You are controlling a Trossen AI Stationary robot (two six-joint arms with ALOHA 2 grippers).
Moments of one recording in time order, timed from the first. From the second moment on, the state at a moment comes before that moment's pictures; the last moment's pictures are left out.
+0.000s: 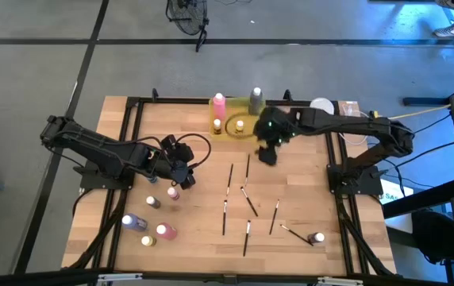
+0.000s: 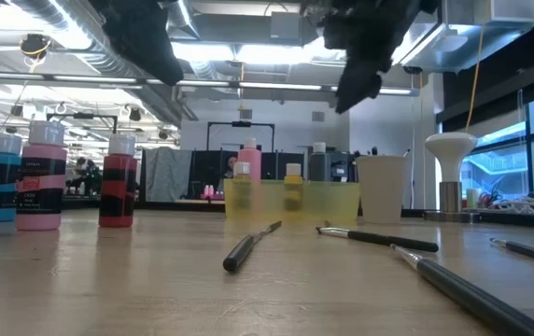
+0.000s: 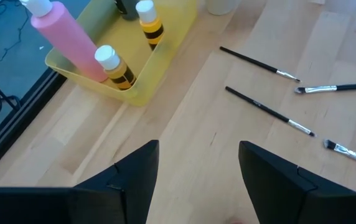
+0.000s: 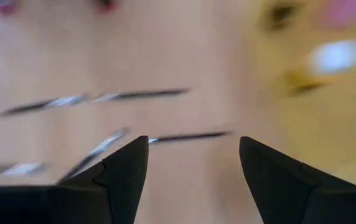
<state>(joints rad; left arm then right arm) -0.25 1.25 1.01 -0.76 -0.63 -0.55 -0.18 1.48 1.25 -0.79 -0.14 0.06</state>
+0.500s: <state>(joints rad) -0.25 1.25 0.96 -0.70 -0.63 -0.59 0.19 1.49 1.07 -0.99 0.00 0.91</state>
